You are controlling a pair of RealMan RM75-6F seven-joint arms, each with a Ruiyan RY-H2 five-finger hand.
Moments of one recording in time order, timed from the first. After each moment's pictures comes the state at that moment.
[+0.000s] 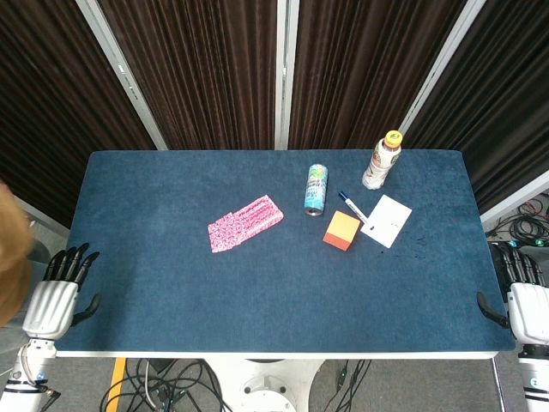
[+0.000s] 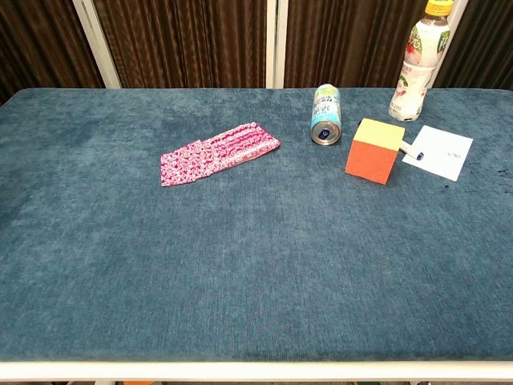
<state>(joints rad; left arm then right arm) -0.11 -1.24 -0.01 -1.61 1.54 1.47 0.16 0.05 -1.13 0.10 -1.55 -1.43 1.47 0.09</state>
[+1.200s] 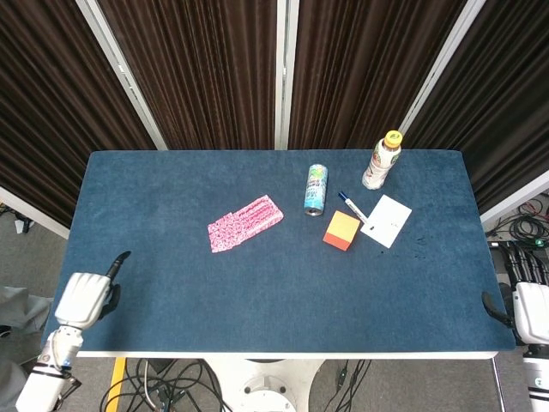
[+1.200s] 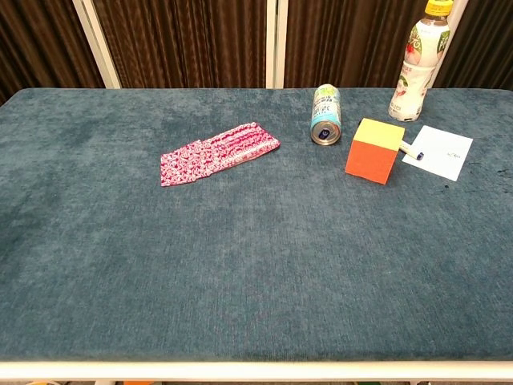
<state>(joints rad) -0.21 -1.26 -0.03 -1.69 1.48 1.28 0.29 0.05 -1.12 0.10 -1.55 -1.42 1.46 0.08</state>
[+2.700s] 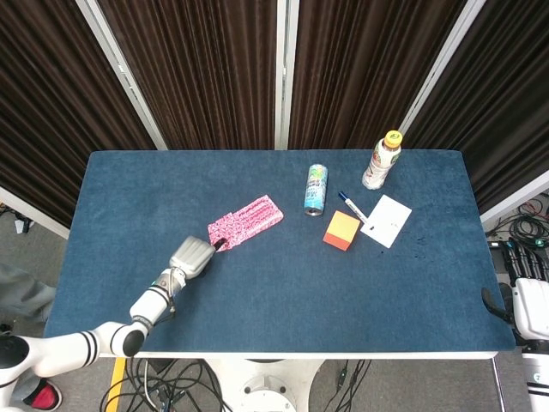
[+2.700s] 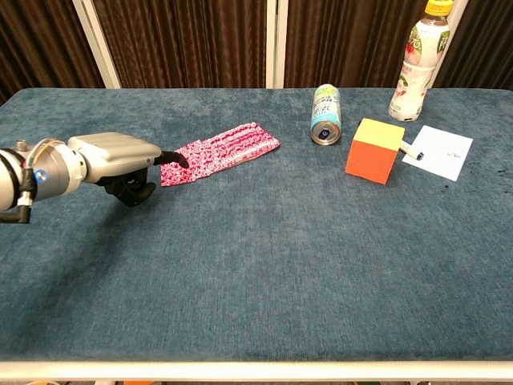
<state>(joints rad) -0.79 -1.65 -0.14 -1.29 1.00 0.71 0.53 0.06 -1.11 0.11 -1.57 -1.40 1.45 0.07</state>
